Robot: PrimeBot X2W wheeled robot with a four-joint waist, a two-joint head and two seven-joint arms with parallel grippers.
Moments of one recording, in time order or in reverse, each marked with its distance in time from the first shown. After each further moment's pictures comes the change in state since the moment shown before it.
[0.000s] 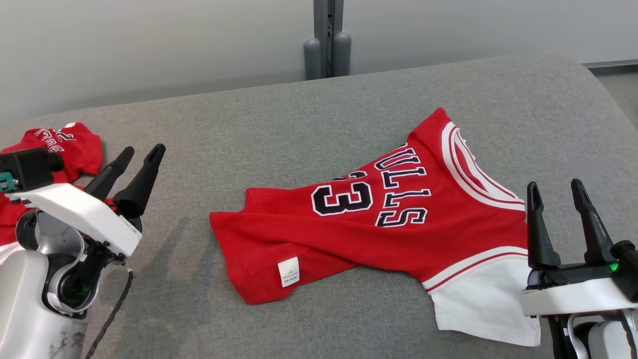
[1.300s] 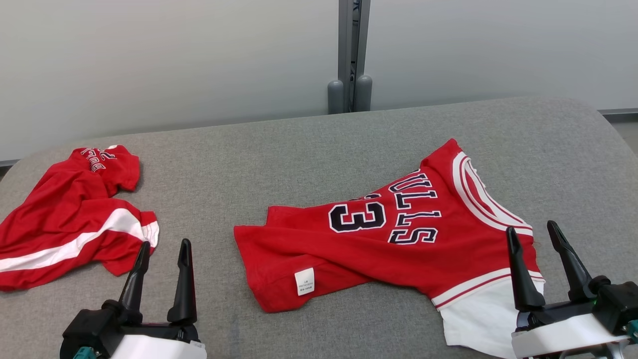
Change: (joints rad) left arm 0.457 -0.329 0.130 -0.178 0.600 0.086 -0.549; right arm 0.114 -0.044 0.079 0.004 0.023 0.000 0.000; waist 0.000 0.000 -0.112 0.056
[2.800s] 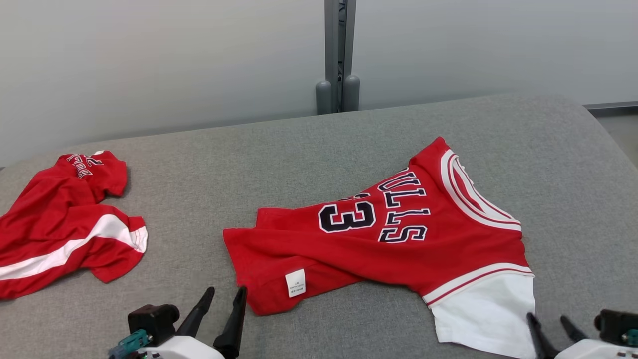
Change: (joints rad) left arm -0.011 0.001 -0.117 0.159 -0.158 -0.049 0.256; right arm 0.008 -0.088 -0.058 0.343 0.174 0.000 0.276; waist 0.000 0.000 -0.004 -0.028
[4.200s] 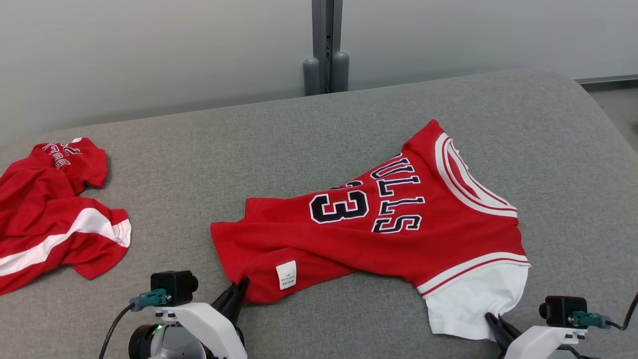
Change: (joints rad) left arm -0.144 0.029 -0.075 0.118 -0.069 -0.007 0.204; right arm -0.087 0.027 0.201 0.083 0.166 -0.001 0.128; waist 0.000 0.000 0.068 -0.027
